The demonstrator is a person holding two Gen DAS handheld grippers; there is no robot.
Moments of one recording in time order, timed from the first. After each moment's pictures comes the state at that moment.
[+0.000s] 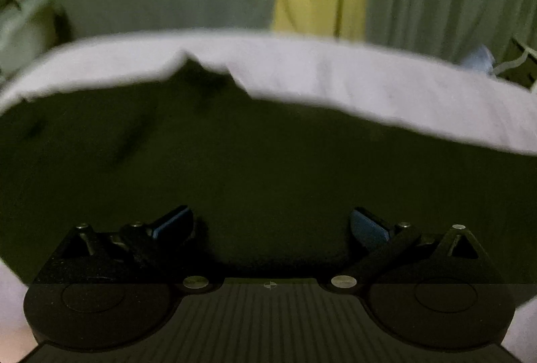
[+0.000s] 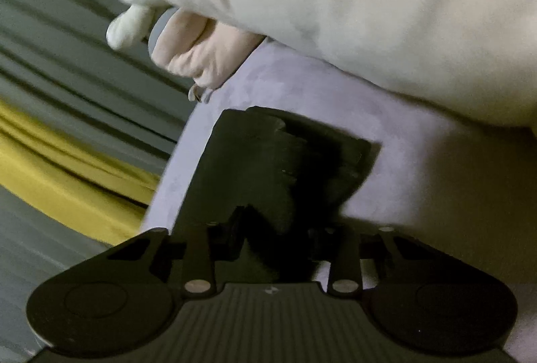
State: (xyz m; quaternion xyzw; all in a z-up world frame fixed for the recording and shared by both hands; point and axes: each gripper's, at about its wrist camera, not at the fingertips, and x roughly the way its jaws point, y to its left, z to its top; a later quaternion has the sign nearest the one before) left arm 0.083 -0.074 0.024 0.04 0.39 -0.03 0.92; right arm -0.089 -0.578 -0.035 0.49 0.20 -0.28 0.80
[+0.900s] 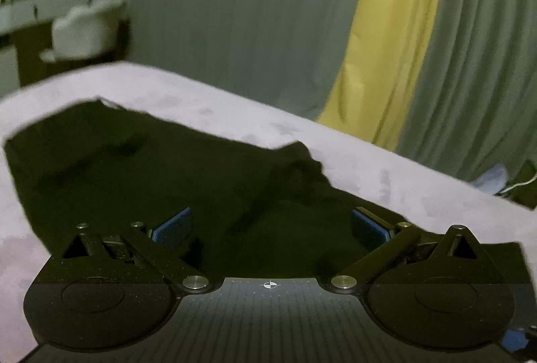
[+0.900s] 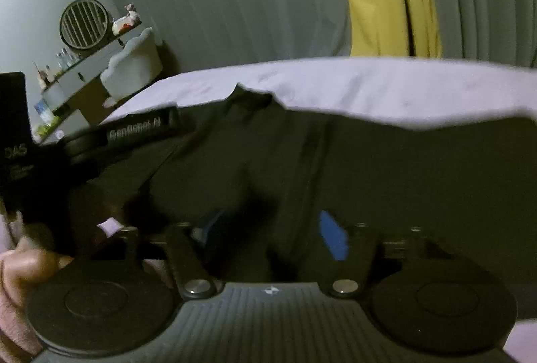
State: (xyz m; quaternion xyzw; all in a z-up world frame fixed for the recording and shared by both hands) left arm 0.059 0.026 0.055 -0.11 0.29 0.01 0.95; right arm 0.022 -0.178 0.027 0.14 0.36 0.15 0.91
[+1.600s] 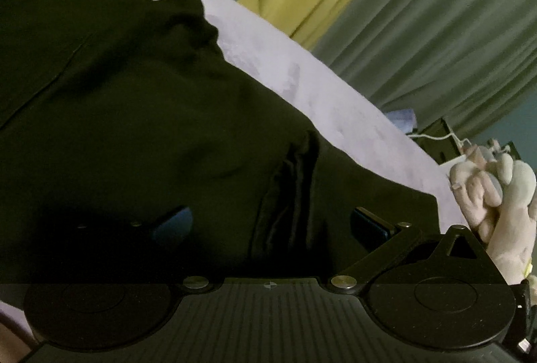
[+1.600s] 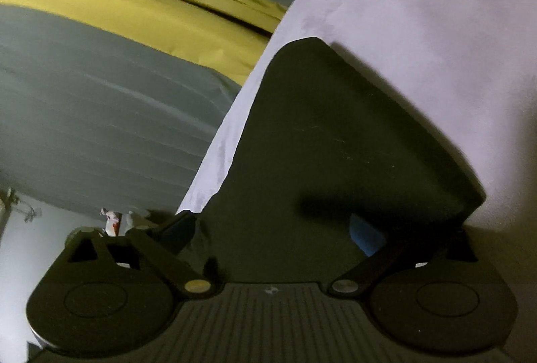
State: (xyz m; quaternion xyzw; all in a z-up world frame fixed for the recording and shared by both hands) left arm 0.097 -0.006 -0.002 -0.23 0.45 -0.17 0.85; right arm -0.031 -0.357 -0.063 0.53 0.29 0.03 0.80
